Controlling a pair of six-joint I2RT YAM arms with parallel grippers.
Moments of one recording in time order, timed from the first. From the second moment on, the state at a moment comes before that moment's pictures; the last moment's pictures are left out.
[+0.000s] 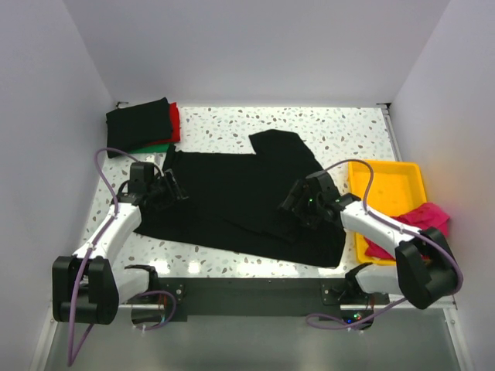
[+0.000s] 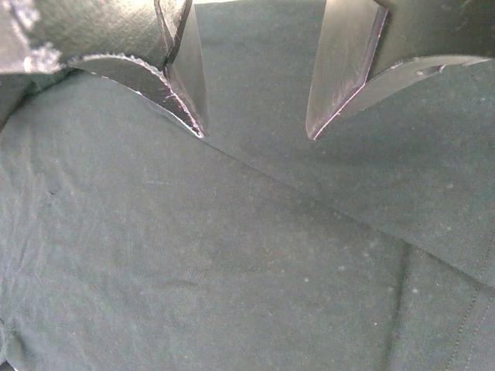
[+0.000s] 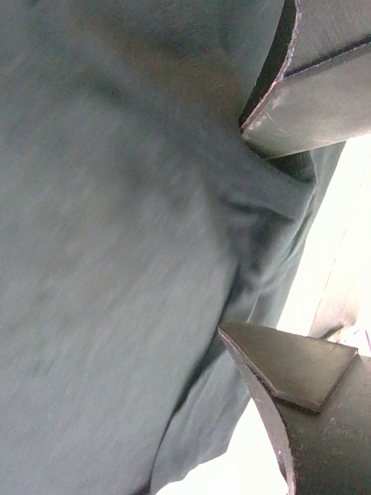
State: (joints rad) left arm -0.05 1.15 0.64 -0.34 0.19 -0.51; right arm 0.49 1.26 0.61 -0.32 -0.11 1.05
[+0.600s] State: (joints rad) left arm -0.05 1.15 0.64 -0.35 0.18 -0.51; right arm 0.37 1.53 0.94 -0.25 -0.10 0.96
